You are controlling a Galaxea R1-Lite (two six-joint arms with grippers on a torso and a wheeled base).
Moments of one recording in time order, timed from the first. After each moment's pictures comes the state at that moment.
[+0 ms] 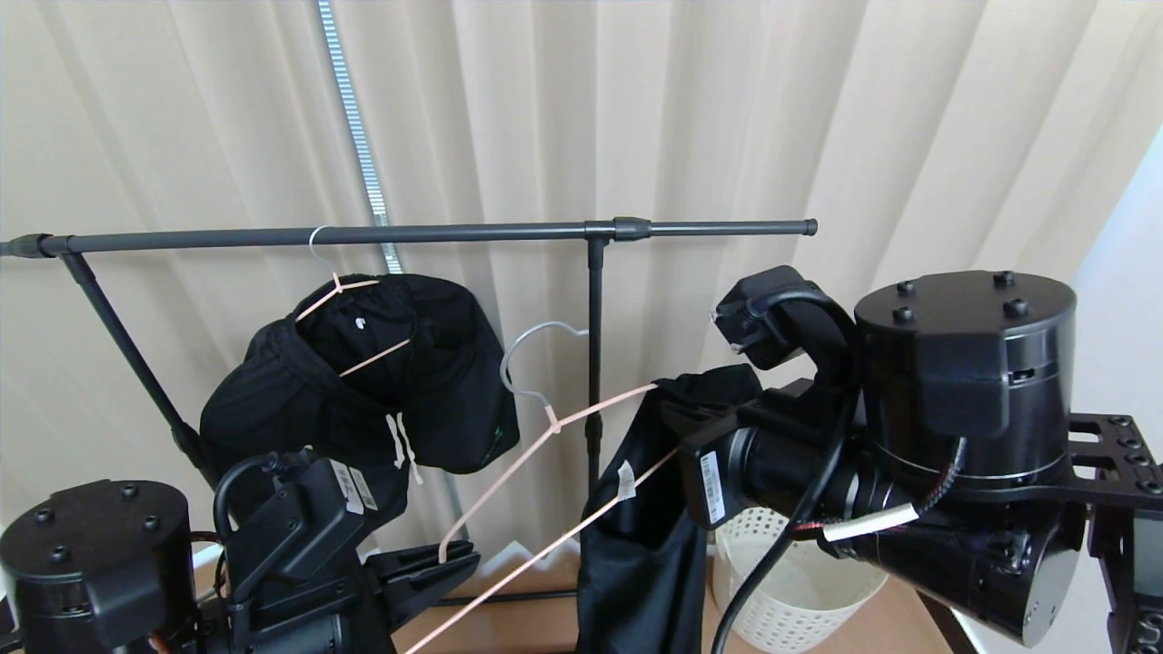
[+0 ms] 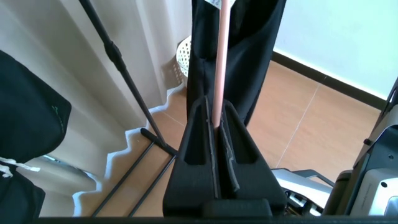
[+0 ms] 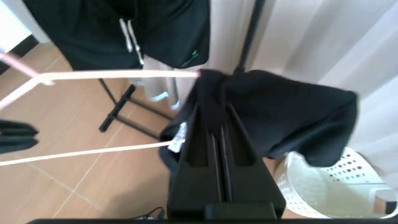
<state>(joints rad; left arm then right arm) -0.60 1.46 -0.20 -0.92 -0.26 0.19 0.94 1.63 -0.92 -0.30 -0.40 0.18</state>
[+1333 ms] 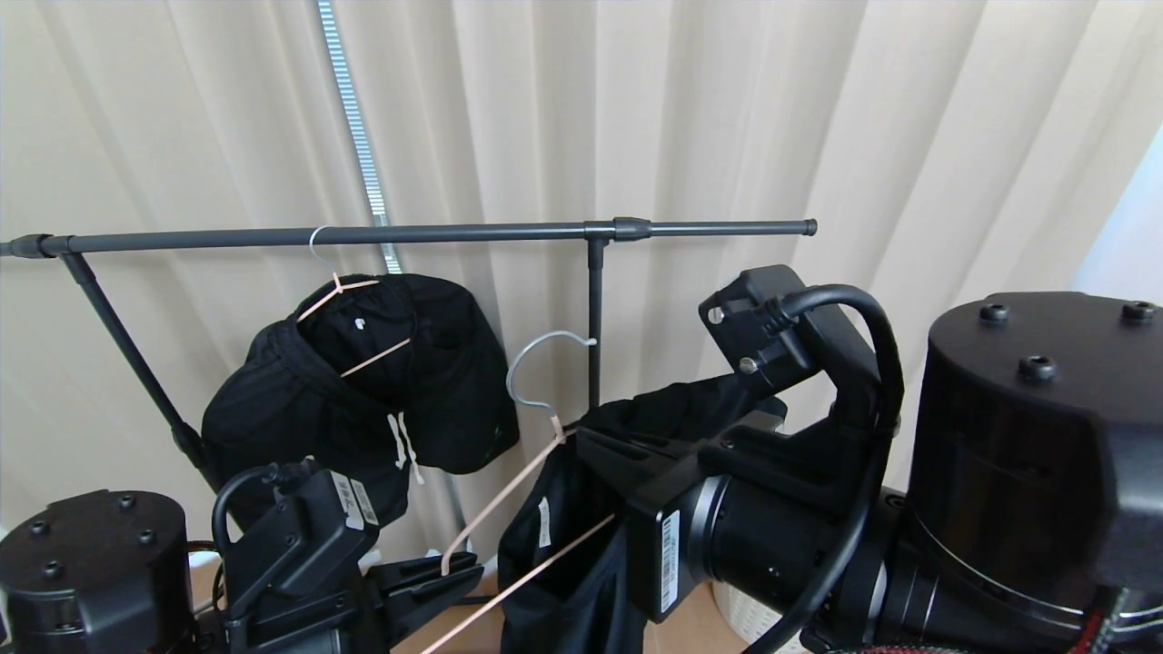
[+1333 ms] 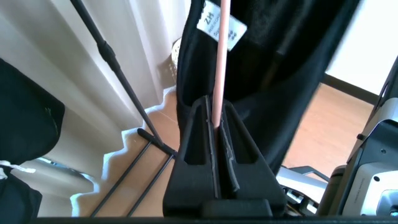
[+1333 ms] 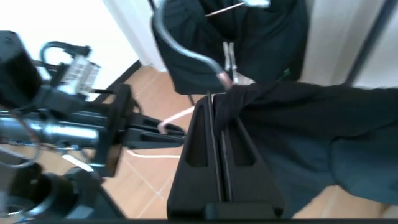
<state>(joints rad) -0.62 1.45 -0.19 -0.92 -0.26 0.19 1.11 1.61 -0.90 -0.45 -0.32 0.33</state>
